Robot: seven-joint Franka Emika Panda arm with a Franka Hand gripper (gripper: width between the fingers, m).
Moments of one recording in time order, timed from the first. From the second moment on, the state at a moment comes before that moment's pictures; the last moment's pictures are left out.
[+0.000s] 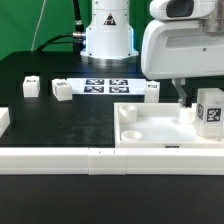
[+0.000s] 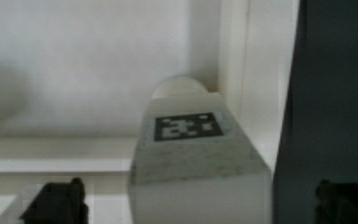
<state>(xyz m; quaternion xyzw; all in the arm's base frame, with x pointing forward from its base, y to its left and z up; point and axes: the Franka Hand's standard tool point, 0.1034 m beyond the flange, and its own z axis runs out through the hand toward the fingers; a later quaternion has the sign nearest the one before) 0.627 0.119 0.079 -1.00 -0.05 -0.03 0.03</state>
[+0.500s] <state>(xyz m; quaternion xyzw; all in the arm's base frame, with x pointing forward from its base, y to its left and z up) 0.627 0.120 0.079 -1.00 -0.05 -0.03 0.03</state>
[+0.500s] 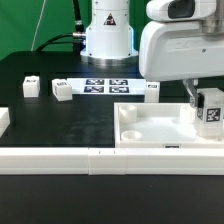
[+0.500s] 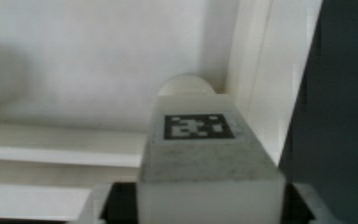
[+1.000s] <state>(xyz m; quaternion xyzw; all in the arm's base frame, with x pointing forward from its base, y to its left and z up) 0.627 0.117 0.078 -0.99 0.12 -0.02 0.05</state>
